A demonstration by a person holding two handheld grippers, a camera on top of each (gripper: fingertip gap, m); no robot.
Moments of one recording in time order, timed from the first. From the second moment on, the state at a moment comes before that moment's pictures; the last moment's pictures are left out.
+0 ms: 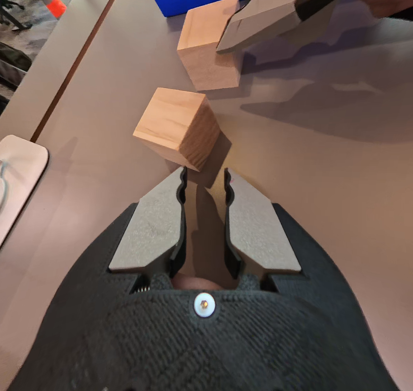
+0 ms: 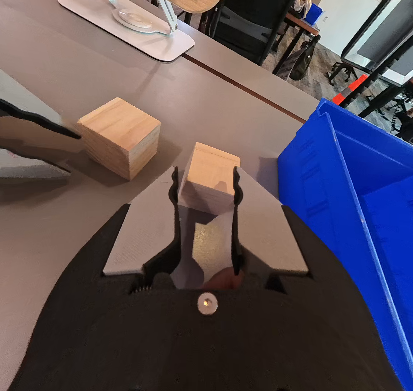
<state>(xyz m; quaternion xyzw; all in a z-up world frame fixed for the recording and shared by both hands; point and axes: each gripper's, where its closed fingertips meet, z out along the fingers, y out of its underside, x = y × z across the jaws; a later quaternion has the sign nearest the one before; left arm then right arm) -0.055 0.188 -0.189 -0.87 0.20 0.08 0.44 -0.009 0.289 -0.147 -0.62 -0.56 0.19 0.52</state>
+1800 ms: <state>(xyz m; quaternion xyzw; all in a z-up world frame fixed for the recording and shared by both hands) -0.277 -0.220 -0.177 -0.94 -0.25 0.22 0.10 -0.033 0.238 -0.149 -0.54 -0.61 0.23 0.52</state>
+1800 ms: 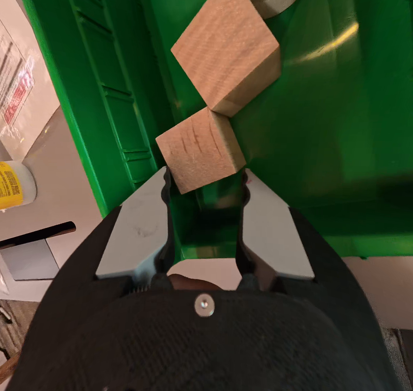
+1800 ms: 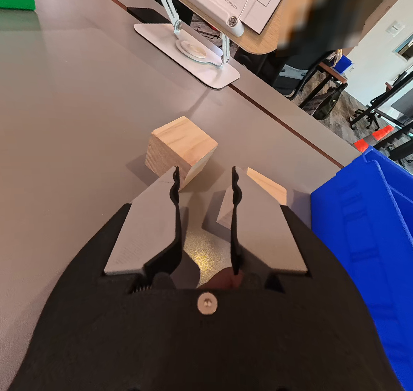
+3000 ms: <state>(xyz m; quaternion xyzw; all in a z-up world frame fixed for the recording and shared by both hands) -0.264 -0.204 -0.181 -0.99 0.01 0.14 0.05 -0.035 0.240 -0.155 -0.54 -0.62 0.22 0.52</state>
